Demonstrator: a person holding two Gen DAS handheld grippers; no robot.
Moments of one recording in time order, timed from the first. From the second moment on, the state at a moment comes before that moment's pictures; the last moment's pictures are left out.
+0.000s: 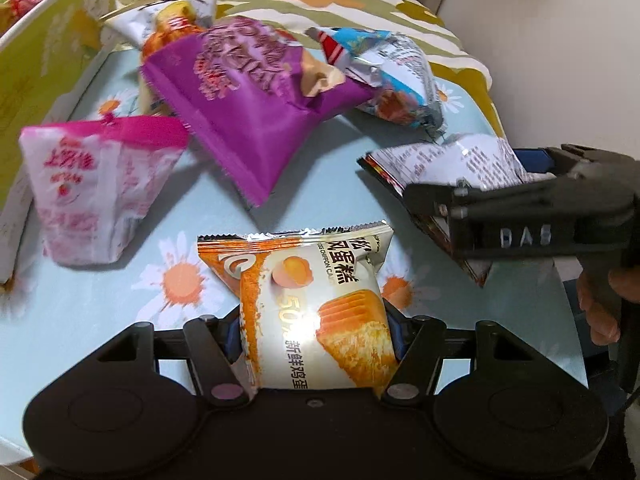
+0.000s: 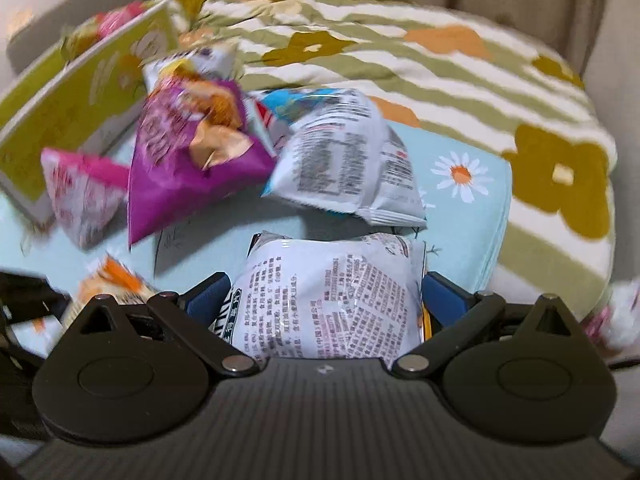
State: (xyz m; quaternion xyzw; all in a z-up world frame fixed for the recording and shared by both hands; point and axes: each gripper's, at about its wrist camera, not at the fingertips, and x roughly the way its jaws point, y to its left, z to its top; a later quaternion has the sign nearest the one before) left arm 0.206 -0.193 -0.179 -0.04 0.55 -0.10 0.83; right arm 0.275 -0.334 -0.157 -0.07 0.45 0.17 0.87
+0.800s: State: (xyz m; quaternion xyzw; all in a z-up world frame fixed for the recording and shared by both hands) left arm 0.175 -0.127 -0.100 -0.10 0.47 -0.07 0.87; right arm 0.235 -0.323 -0.132 -0.04 0.40 0.16 0.90
